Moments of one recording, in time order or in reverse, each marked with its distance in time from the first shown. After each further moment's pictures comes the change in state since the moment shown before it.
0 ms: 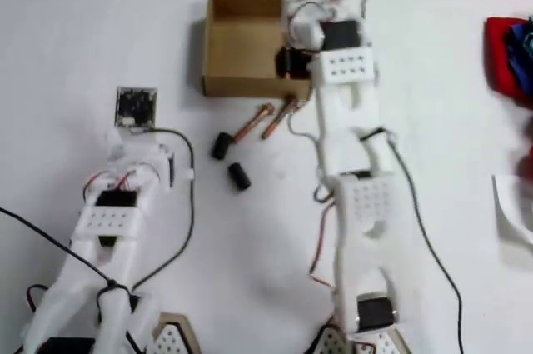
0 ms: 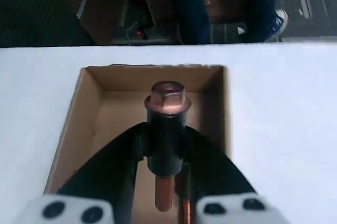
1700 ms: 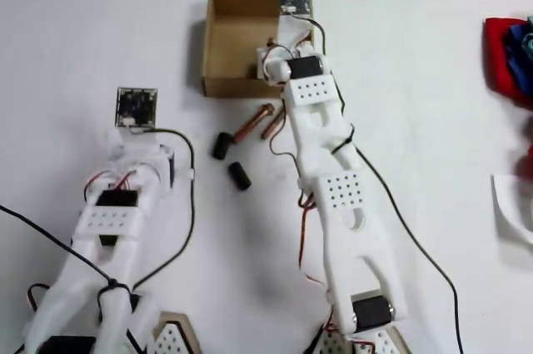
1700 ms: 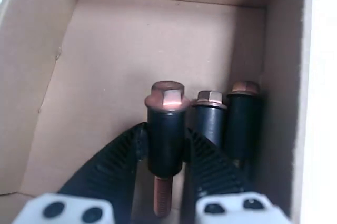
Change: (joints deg) left arm 0.1 0.0 0.0 0.0 0.0; right arm -2.5 17.1 -1.1 -3.6 3.5
